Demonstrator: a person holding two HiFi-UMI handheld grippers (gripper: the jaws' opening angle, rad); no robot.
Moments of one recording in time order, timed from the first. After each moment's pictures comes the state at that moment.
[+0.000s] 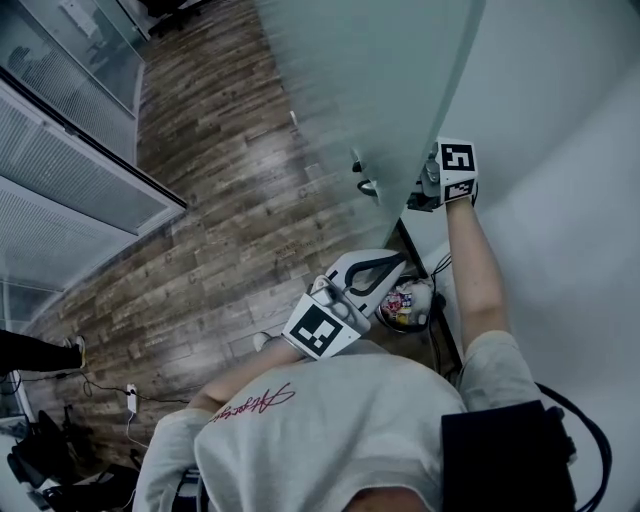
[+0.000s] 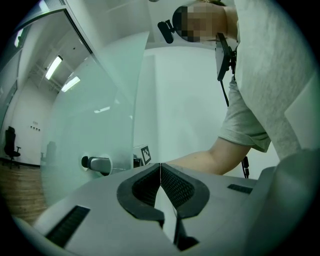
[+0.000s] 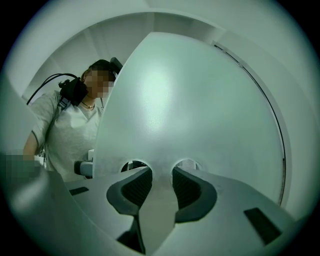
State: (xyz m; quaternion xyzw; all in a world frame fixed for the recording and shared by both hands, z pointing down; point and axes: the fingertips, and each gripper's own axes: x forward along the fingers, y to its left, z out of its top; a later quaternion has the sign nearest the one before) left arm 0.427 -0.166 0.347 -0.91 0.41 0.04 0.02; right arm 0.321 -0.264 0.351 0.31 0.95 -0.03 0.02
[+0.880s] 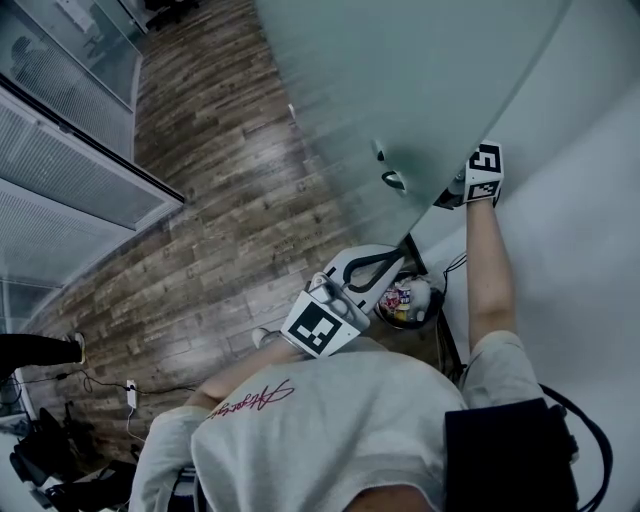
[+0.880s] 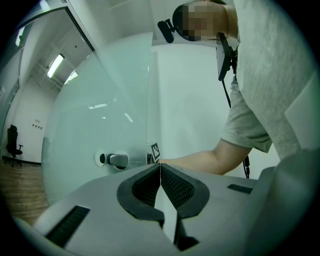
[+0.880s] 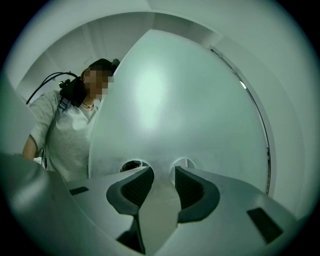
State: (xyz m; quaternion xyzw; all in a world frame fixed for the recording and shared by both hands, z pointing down) left arm 0.426 -0.173 0.350 -0.91 0.42 0.03 0.01; right arm 0.355 -0.289 0.339 0.26 0.97 -0.02 0.02
